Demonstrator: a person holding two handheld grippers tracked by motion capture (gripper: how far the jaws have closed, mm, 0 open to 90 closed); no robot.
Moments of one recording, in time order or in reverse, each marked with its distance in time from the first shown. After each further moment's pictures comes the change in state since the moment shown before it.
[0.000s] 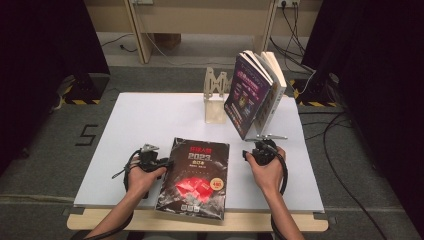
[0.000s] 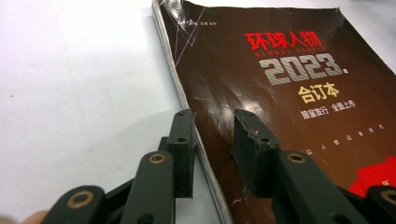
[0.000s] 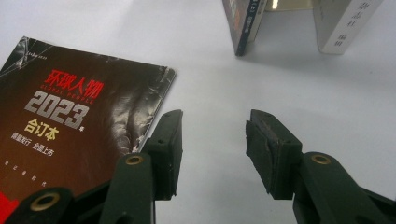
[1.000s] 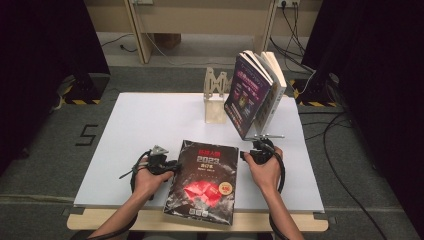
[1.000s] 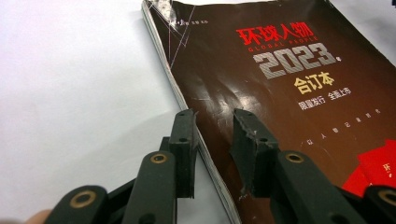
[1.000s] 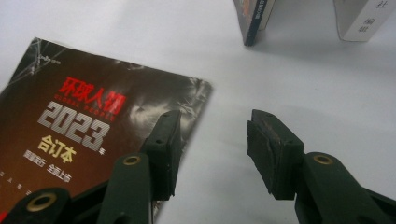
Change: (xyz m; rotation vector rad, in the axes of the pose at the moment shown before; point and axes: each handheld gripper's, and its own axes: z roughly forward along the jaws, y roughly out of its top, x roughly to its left) left arm -0.023 -0.001 0.009 0.017 -0.062 0.091; right arm 0.000 0.001 0.012 0.048 0.027 0.024
